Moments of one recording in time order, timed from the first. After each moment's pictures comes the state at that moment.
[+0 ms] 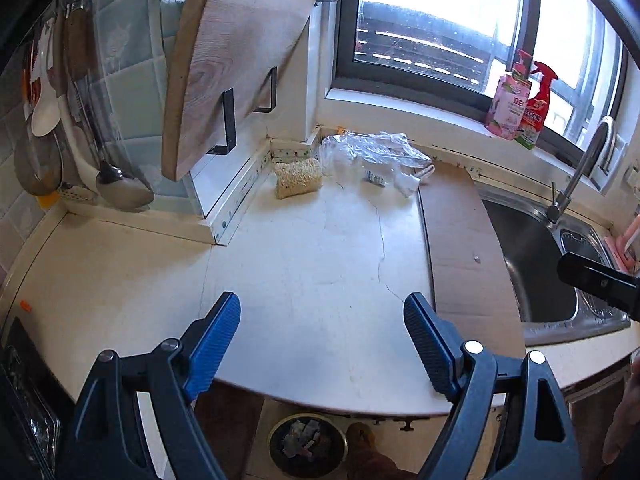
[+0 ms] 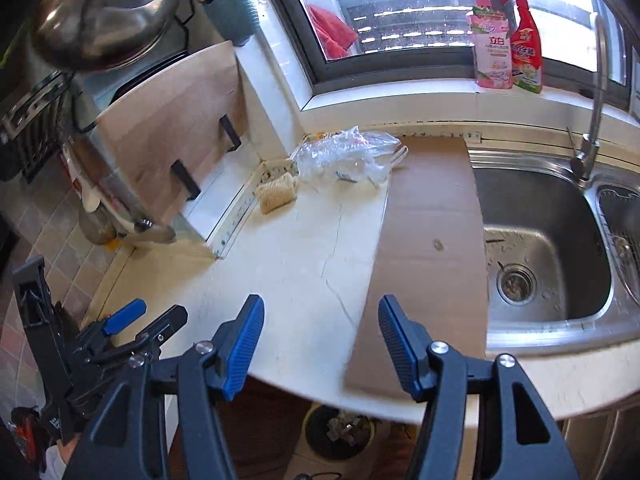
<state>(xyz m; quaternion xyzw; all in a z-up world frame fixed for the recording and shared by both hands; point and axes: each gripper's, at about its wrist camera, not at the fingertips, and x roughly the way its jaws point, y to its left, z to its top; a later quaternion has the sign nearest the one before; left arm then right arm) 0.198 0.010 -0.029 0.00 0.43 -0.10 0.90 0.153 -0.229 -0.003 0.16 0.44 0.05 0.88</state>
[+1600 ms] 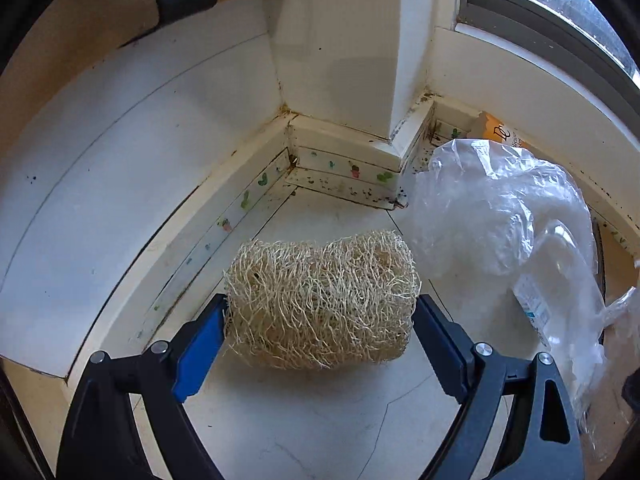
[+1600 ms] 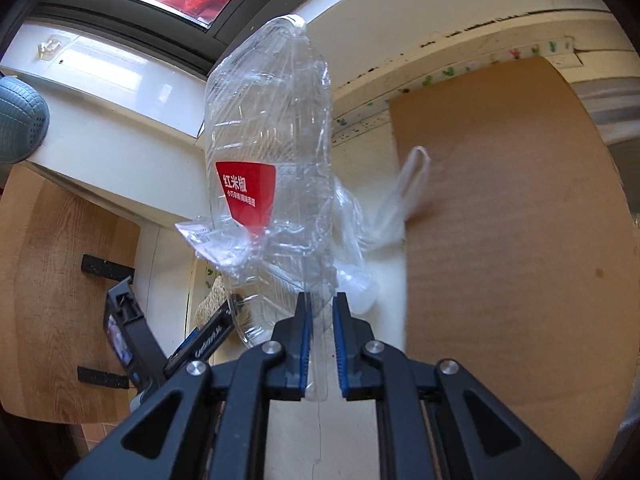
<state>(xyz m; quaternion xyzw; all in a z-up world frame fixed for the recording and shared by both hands) 0.532 -0.055 -0.198 -0.03 0.50 0.09 0.86 0.422 -0.313 -0.163 0.37 0.50 0.08 0.78</state>
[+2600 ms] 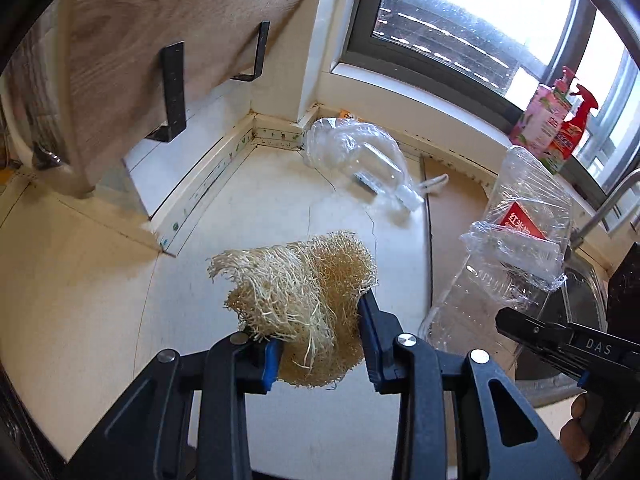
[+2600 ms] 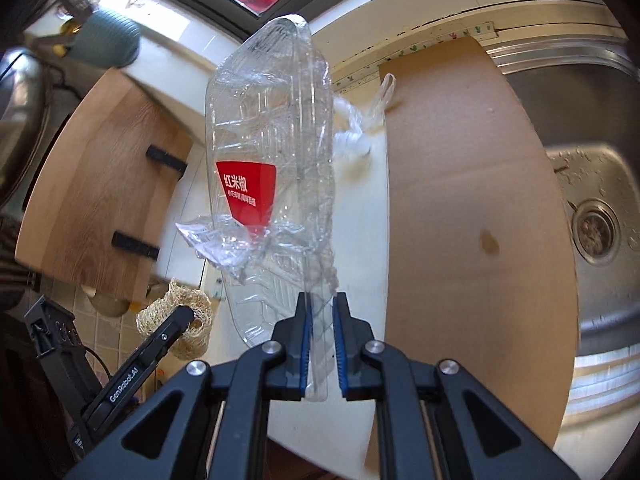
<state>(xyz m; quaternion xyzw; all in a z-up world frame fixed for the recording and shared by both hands) 0.274 -0.026 -0.068 -0.07 0.46 -0.10 0.88 0.218 -0.273 -0.095 0.34 0.49 0.08 0.80</state>
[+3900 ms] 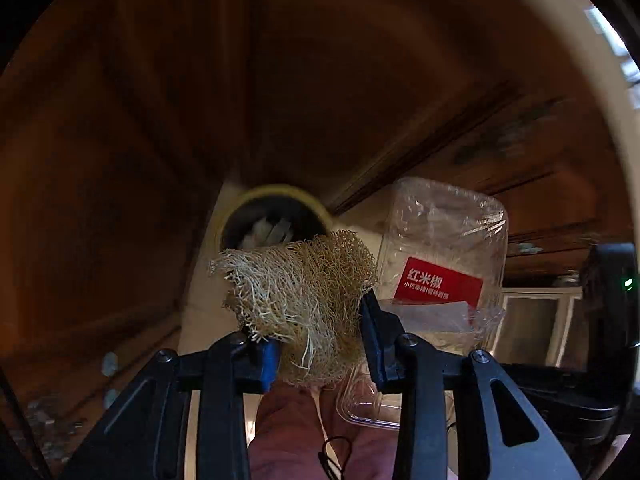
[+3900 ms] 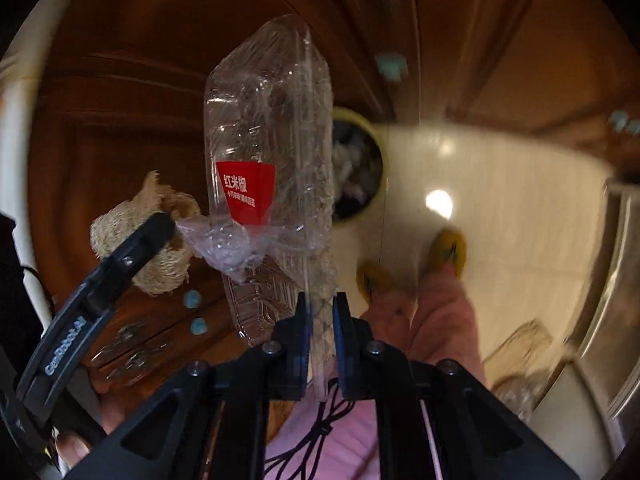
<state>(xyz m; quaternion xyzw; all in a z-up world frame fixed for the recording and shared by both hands) 0.024 0.060 -0.388 -0.08 0.68 -0.11 0.72 -0.046 -0.137 -0.406 0.24 0.77 0.03 0.58</state>
